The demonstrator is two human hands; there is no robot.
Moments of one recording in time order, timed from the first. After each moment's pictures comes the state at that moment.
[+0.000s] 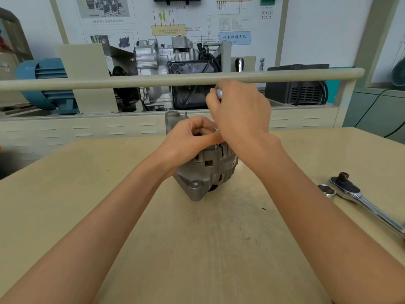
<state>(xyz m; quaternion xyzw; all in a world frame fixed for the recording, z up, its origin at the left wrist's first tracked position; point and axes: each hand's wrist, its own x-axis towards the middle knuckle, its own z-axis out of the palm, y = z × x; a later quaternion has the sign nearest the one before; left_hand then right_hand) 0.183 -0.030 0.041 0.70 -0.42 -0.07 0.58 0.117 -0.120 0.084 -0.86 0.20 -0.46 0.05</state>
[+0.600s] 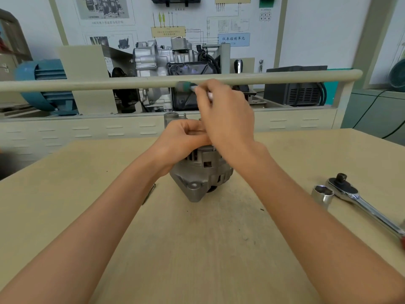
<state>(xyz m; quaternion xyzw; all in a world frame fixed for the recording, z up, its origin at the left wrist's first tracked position) 0.184 -0.022 0.044 0.67 -0.44 -0.08 0.60 0.121 -0.109 0.077 -0.86 0.10 -0.46 0.17</state>
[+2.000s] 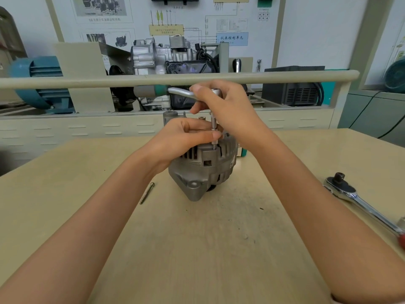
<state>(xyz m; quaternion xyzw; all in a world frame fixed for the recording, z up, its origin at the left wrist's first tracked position) 0.189 -0.017 0.048 0.66 -0.46 -0.15 0.57 0.114 -0.123 0.085 -0.79 -0.03 -0.36 0.49</state>
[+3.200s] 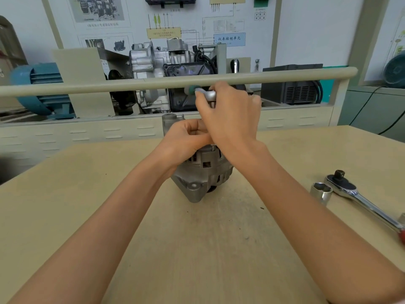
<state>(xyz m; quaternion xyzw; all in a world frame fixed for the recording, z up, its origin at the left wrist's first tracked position) 0.178 -0.029 0.046 0.69 -0.40 -0.09 0.60 0.123 -0.113 0.074 -0.84 0.19 -0.51 0.07</state>
